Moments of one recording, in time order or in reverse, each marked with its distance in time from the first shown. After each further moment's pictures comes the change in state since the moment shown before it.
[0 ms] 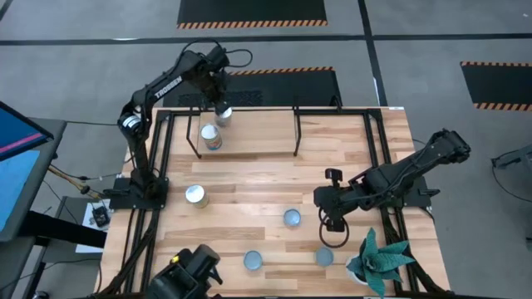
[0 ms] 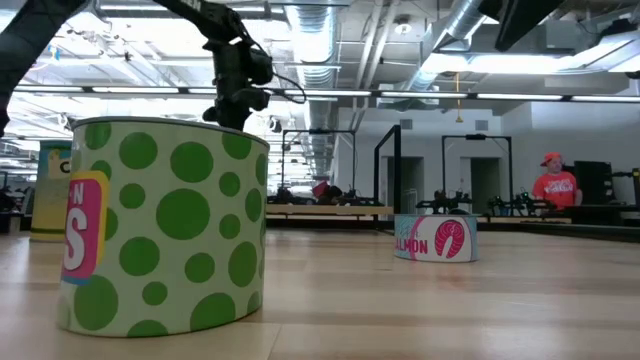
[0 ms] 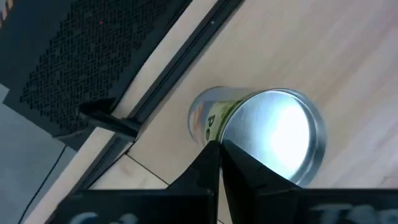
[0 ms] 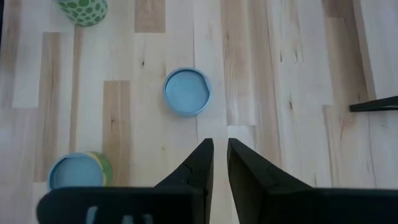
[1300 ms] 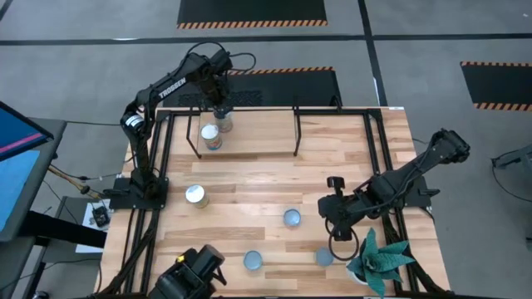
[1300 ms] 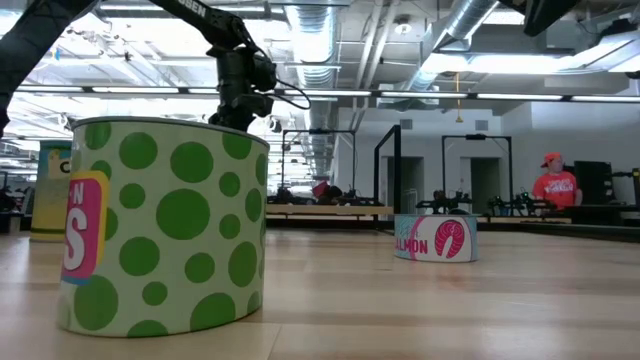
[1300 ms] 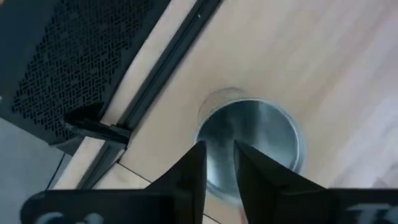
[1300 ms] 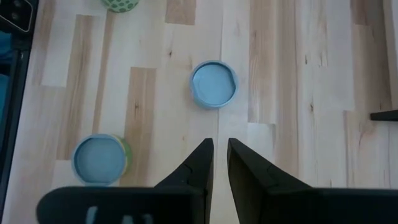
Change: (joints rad) left arm -0.017 0.024 -0.014 0.016 0.013 0.056; right arm 0.086 0.000 0.000 -0.003 -0.003 0.002
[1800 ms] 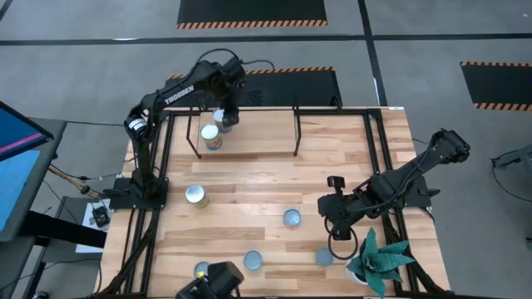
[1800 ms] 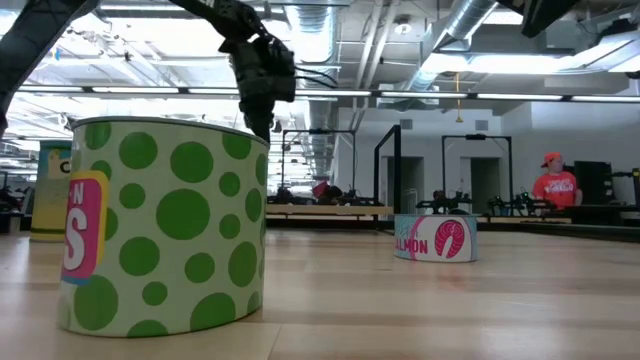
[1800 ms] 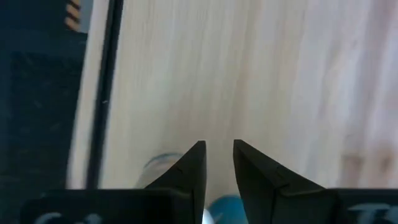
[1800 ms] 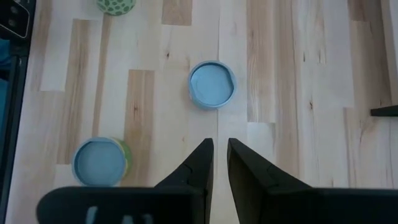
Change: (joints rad) left arm -0.131 0.000 0.000 0.061 0.153 0.321; right arm 0.000 0.000 0.000 0.000 0.000 0.023
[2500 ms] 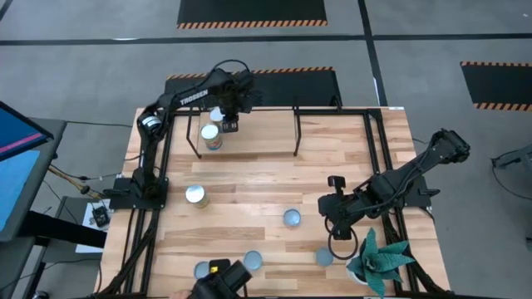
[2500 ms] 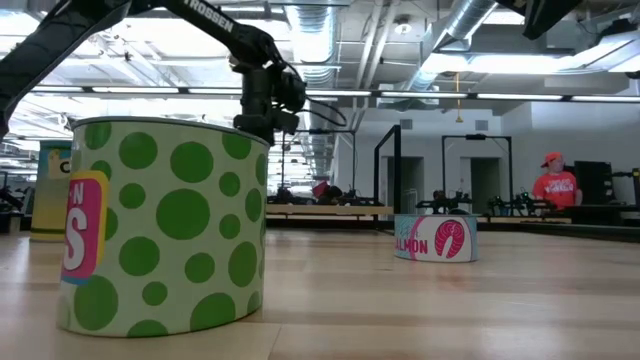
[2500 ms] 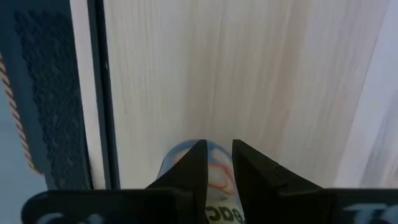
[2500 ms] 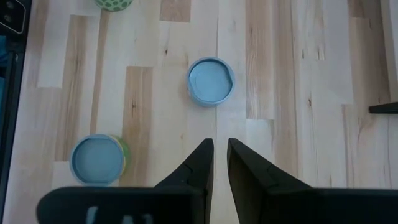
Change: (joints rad) left arm -0.021 0.128 0.001 -0.044 -0.211 0.078; right arm 0.000 0.000 0.000 -0.012 0.000 0.001
